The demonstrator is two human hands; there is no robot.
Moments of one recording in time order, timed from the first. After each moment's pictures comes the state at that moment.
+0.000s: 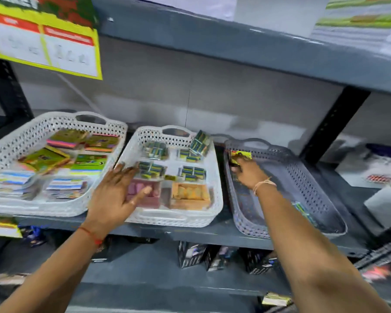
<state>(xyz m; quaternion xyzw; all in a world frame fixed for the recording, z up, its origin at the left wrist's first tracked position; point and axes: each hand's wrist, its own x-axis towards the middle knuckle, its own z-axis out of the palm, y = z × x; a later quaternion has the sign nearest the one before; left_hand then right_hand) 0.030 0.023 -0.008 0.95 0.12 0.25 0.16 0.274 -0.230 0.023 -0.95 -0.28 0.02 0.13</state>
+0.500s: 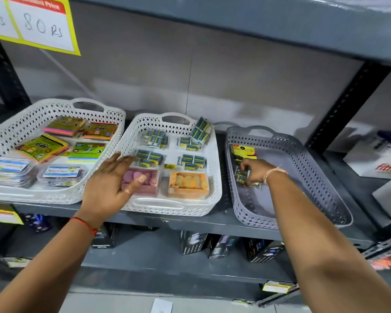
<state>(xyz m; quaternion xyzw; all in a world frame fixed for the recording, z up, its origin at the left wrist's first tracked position) 0.028 0.016 -0.002 0.94 0.14 0.24 0.17 0.282 -0.260 0.017 -0.95 -0.23 0.19 0.07</state>
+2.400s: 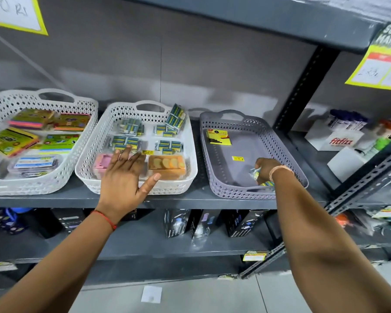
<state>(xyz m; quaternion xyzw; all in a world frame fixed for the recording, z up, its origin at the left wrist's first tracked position) 0.034 -0.055 -0.008 0.96 0.07 0.25 0.06 0.225 -0.347 0.039 -0.99 -0.04 0.16 0.02</state>
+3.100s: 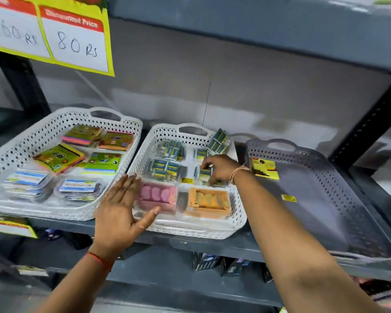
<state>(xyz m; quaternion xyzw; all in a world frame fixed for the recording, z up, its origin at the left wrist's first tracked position) 0.015 0.022 -0.029 0.94 0.17 0.27 0.13 0.260 -0.116 0.026 -0.90 -0.38 0.17 0.10</state>
